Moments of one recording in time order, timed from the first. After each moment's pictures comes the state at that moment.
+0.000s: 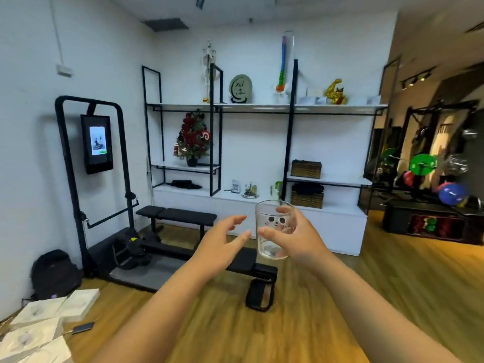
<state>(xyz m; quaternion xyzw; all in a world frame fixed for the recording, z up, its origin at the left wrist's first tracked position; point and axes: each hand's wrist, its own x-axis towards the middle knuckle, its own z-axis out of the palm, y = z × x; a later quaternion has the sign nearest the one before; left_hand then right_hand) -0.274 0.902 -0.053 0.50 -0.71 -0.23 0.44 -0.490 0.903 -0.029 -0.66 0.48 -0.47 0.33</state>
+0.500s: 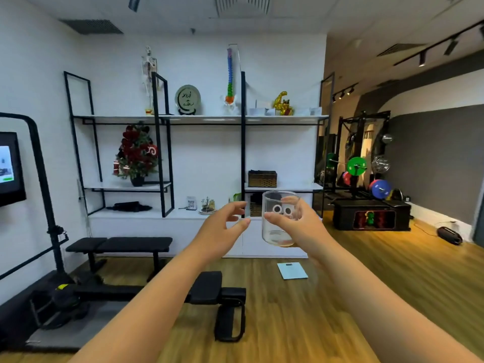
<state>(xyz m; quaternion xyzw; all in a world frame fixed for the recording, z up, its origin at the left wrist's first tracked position) -0.327 0.720 0.011 0.39 -0.78 -0.24 0.42 -0.541 0.774 0.019 -0.56 0.50 -0.58 0.31</state>
